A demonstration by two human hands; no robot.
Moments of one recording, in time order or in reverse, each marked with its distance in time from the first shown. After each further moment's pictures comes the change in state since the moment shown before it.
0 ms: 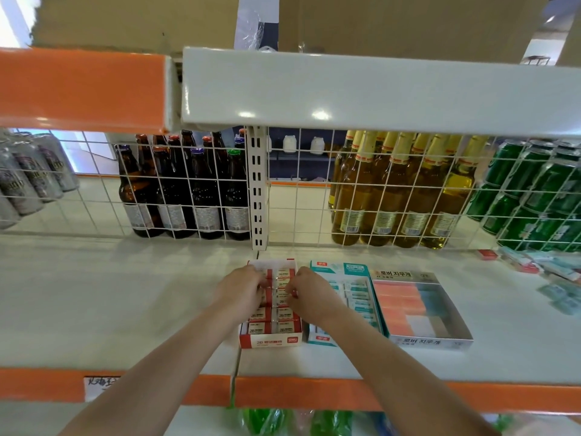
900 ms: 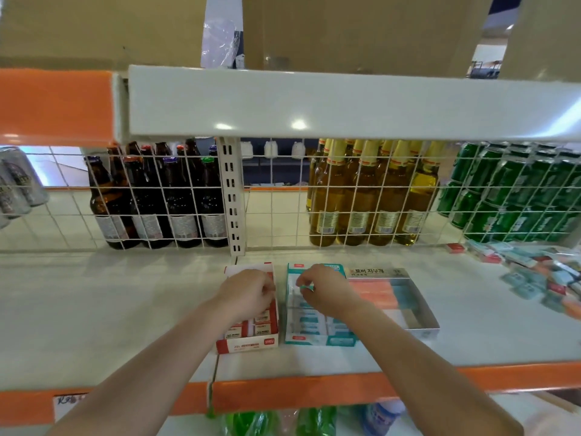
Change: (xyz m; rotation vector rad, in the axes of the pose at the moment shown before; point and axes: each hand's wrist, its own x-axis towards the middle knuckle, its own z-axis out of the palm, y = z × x) left_hand 0.006 0.043 -0.010 -0.107 -0.163 0.140; right_hand -0.024 0.050 -0.044 -0.021 0.023 -0.027
